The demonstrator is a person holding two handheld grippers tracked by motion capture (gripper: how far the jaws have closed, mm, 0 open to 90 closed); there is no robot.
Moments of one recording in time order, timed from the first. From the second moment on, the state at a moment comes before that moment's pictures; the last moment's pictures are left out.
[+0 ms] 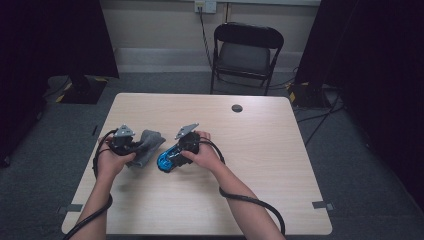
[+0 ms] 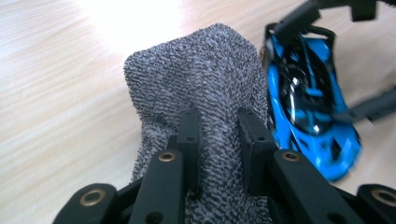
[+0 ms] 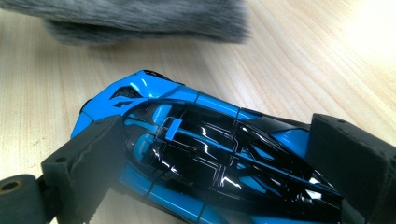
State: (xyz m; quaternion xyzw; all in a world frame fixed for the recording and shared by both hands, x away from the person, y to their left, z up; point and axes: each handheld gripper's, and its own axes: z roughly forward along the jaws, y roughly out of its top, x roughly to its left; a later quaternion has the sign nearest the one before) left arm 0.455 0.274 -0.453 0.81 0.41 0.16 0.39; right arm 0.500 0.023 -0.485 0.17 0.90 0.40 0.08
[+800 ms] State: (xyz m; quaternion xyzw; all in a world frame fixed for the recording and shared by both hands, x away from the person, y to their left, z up) left arm 0.510 0.206 -0.487 0.81 0.42 0.16 0.38; right arm 0.500 0.022 -0.486 0.17 0.90 0.40 0.08
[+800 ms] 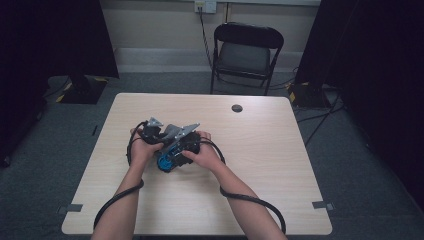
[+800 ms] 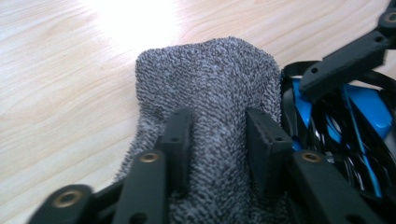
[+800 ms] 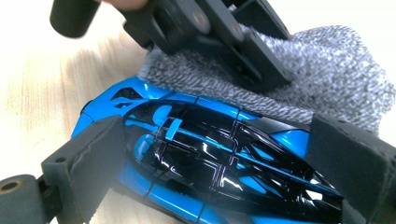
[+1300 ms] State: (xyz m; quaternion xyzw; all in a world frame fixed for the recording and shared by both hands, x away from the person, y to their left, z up) left arm 0.512 0.199 -0.491 0.81 0.43 0.15 0.38; right arm 0.501 0.022 -0.486 0.17 0.90 0.40 0.08
